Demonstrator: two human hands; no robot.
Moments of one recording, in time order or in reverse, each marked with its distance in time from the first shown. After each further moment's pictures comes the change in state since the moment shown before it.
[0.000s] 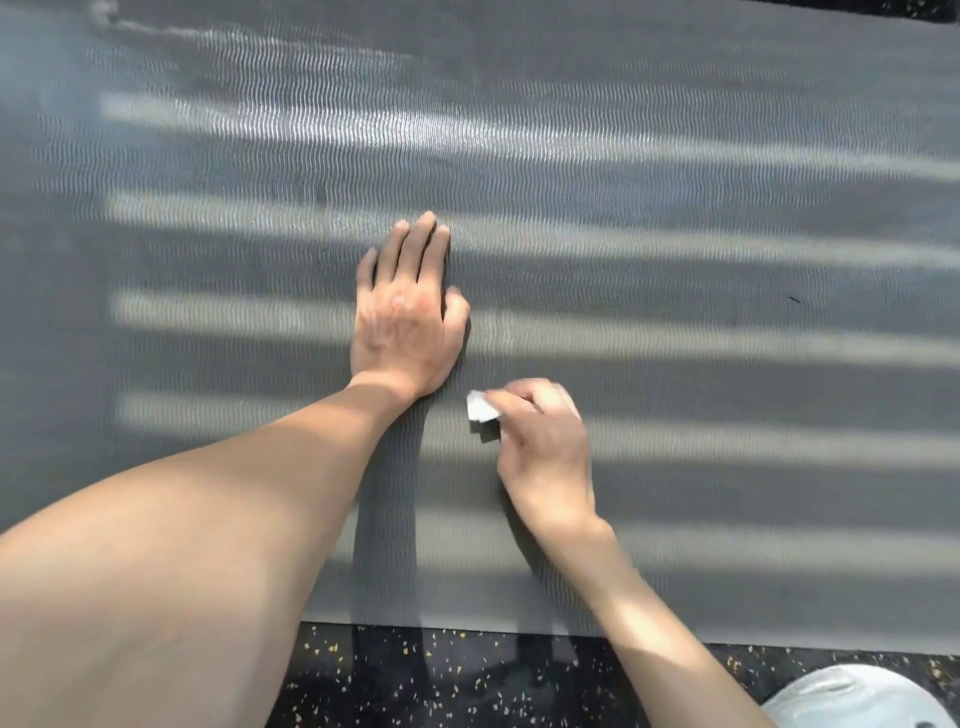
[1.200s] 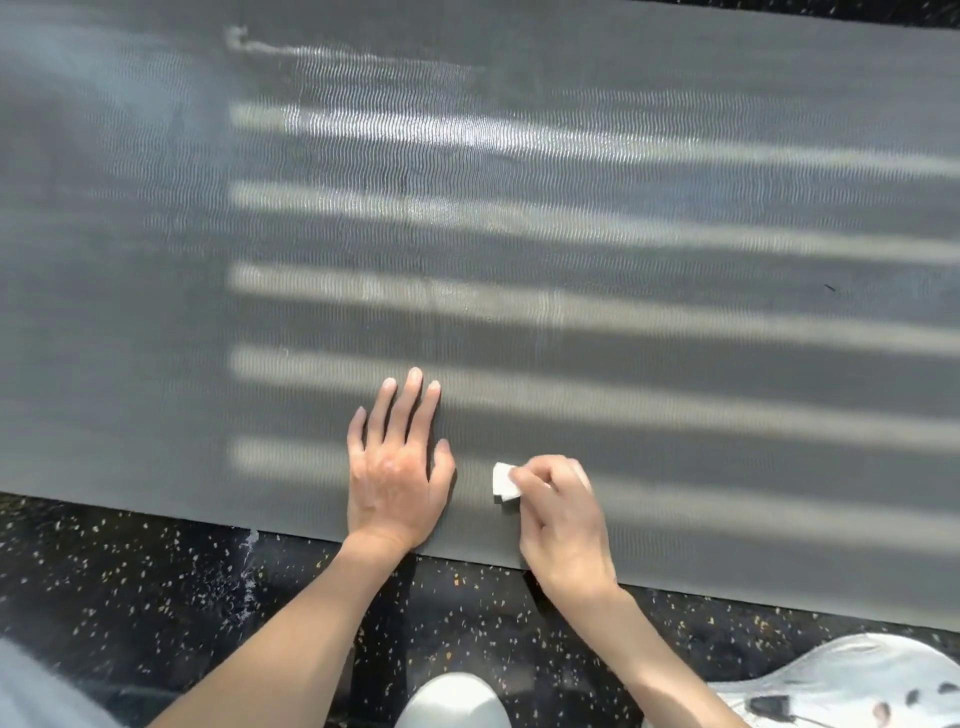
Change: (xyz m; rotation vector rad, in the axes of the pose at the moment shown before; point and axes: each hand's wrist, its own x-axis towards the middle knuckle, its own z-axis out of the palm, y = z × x) left_hand -0.186 -0.041 -0.030 0.062 -0.102 -0.086; right_hand -0.099 -0.023 -0.005 0.071 -0.195 -0.043
